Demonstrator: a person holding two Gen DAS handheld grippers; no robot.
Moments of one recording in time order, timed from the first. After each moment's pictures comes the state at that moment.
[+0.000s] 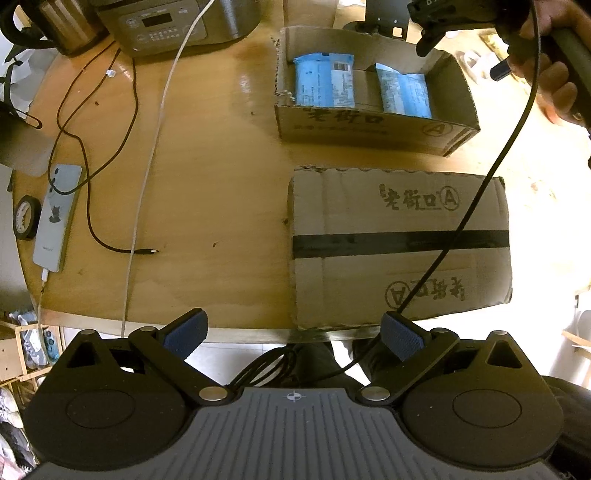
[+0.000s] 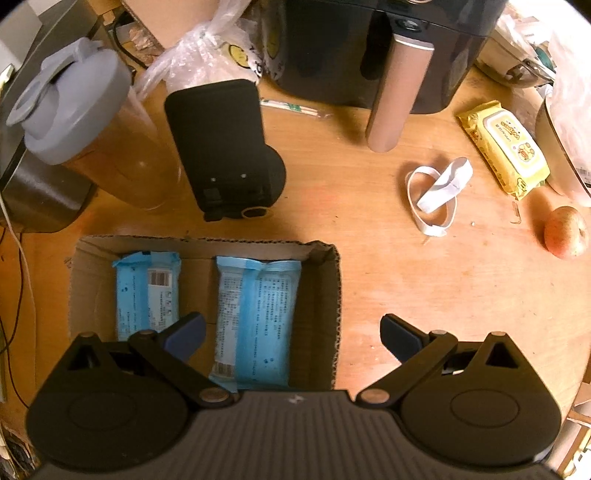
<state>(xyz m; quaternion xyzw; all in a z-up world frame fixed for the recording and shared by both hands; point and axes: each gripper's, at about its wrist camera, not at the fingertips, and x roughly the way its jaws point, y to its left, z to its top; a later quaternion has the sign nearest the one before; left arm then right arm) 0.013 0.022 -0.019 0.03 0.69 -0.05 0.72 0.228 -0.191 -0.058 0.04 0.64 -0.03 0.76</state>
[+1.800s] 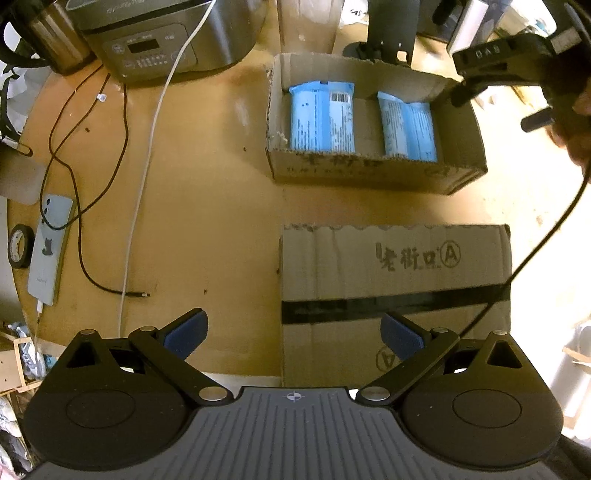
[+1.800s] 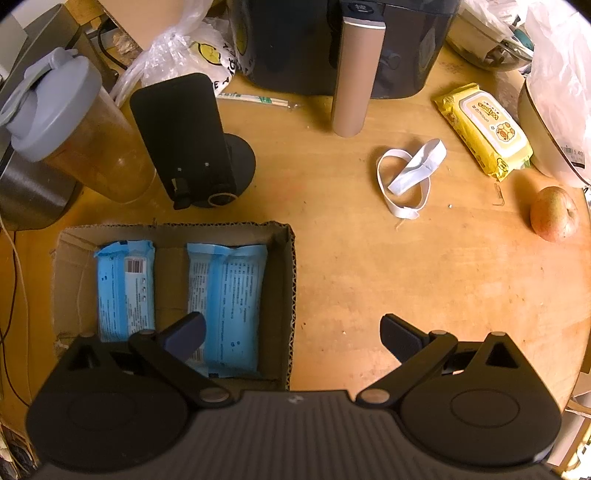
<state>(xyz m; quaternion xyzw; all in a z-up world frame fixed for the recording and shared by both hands) 0.056 0.010 -0.027 0.03 0.67 -0.04 0.74 0.211 -0.221 -0.058 0.05 0.64 -0.03 0.76</state>
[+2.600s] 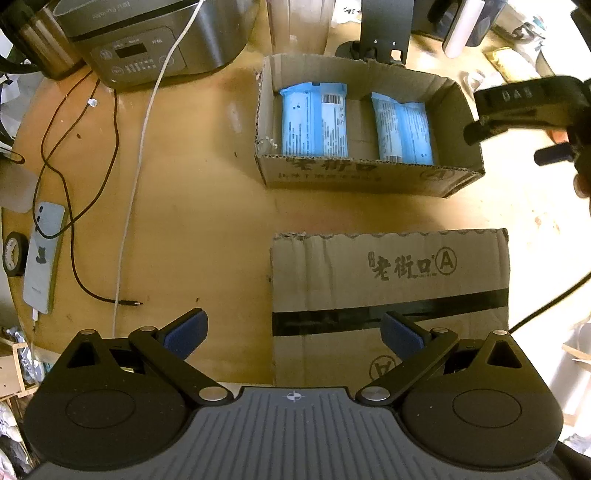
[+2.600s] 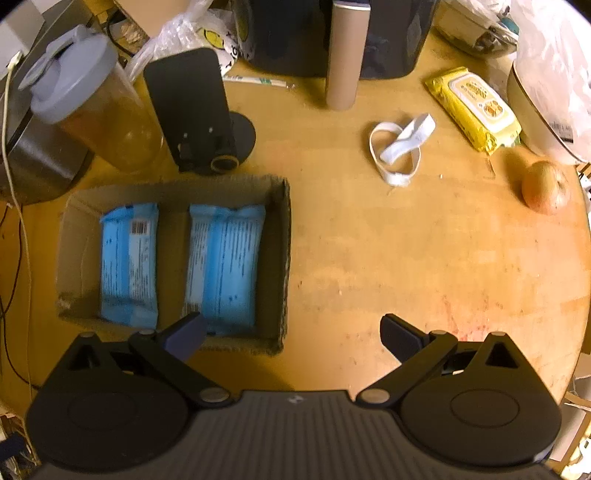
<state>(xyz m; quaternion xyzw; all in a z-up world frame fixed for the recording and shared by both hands) 0.060 0.003 -0.033 0.03 0.68 -0.05 0.73 0.170 -0.218 -0.051 0.05 0.64 -0.03 0.76</state>
